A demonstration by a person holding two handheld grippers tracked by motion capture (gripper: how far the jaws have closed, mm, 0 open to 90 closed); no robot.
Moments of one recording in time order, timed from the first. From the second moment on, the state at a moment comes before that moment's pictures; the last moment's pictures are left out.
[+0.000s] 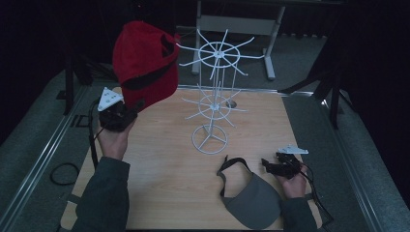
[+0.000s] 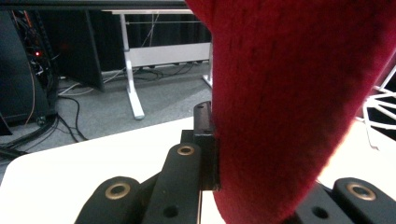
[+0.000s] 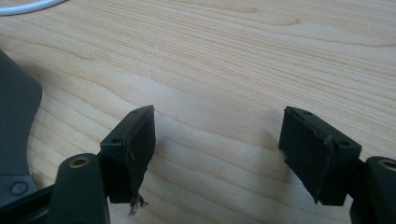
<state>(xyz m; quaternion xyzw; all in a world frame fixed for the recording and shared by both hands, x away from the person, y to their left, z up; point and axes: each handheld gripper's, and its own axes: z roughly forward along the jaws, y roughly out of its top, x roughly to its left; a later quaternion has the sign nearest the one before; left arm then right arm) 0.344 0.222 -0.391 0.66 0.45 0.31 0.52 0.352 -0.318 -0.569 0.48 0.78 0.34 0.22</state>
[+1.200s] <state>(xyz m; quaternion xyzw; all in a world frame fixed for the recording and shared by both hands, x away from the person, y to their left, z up) 0.337 0.219 -0.368 0.65 0.43 0.30 0.55 0.352 -0.318 -0.569 0.48 0.78 0.34 0.22</state>
